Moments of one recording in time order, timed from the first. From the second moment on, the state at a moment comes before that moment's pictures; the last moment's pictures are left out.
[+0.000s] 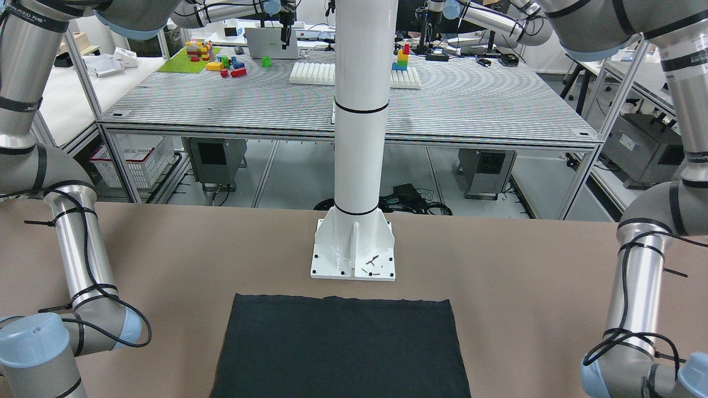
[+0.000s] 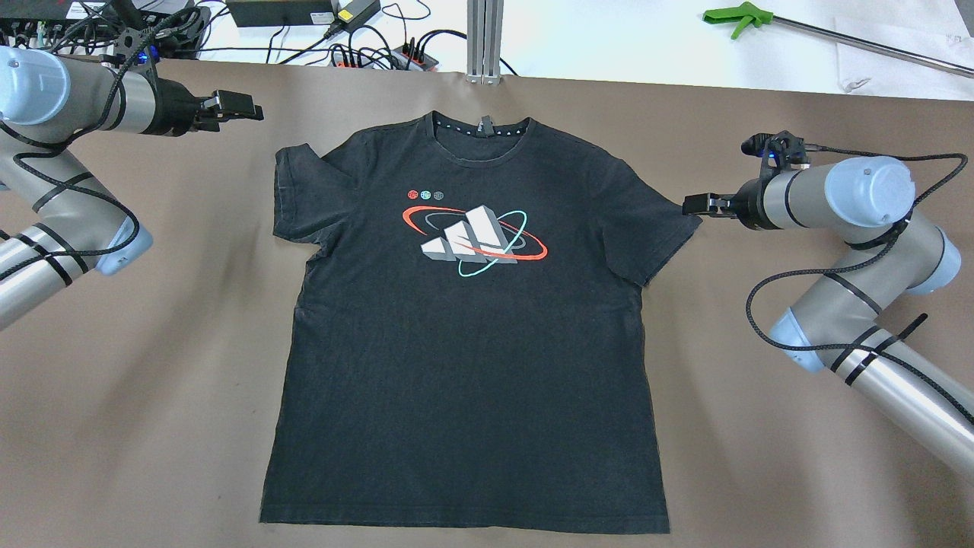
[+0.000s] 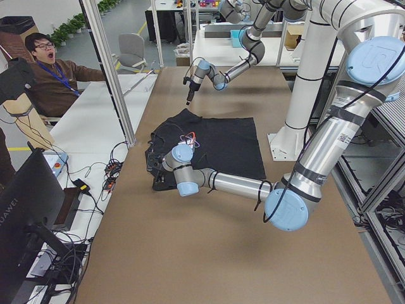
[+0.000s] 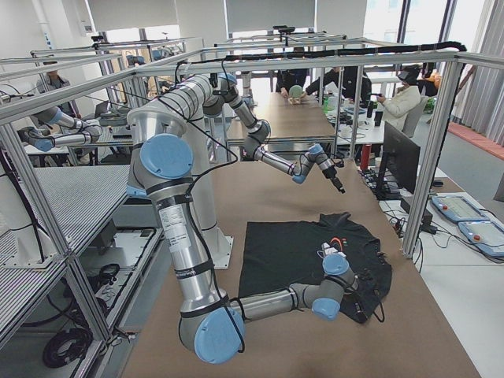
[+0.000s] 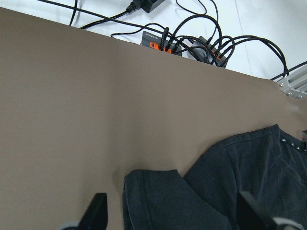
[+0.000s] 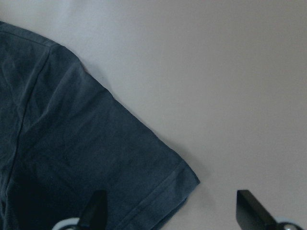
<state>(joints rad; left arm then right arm) -1.07 -2.11 -1.19 -2.65 -1.97 -1.20 0.96 -1.18 1.34 -0.70 1.90 1.01</state>
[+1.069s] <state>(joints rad) -1.07 -2.09 -1.19 -2.65 -1.97 -1.20 0.88 -1.15 1.24 -0.67 1.75 1.01</state>
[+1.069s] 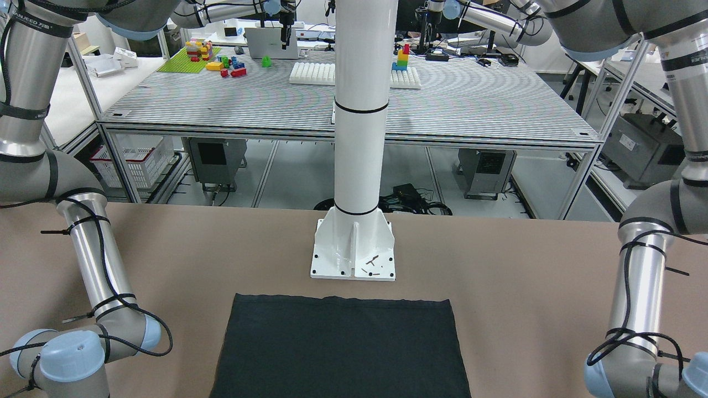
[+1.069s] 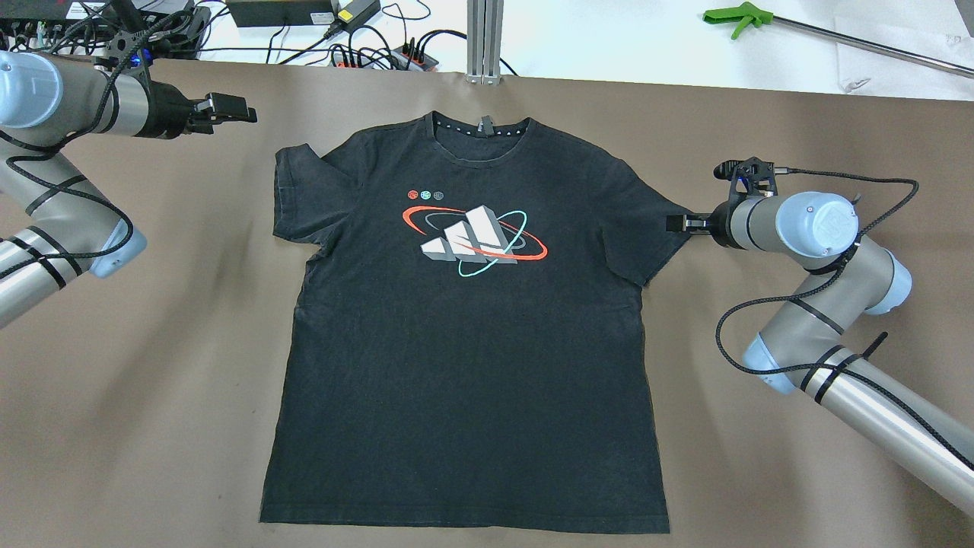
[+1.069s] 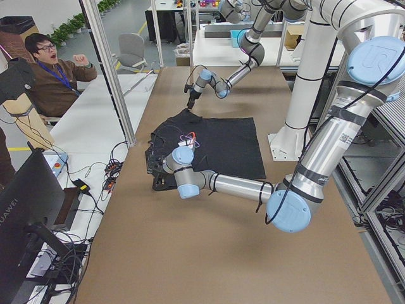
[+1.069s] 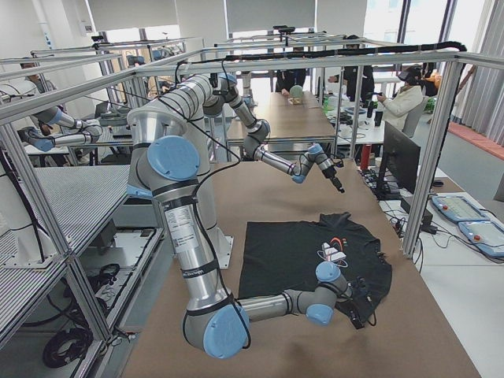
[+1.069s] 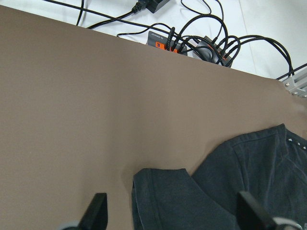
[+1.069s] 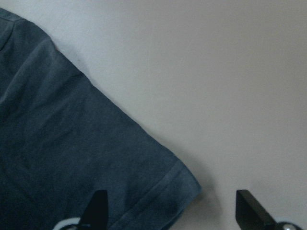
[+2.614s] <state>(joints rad) -1.07 -2.09 -1.20 -2.66 -1.97 -1.20 0.87 -1.13 1.28 -0.67 1.76 1.02</state>
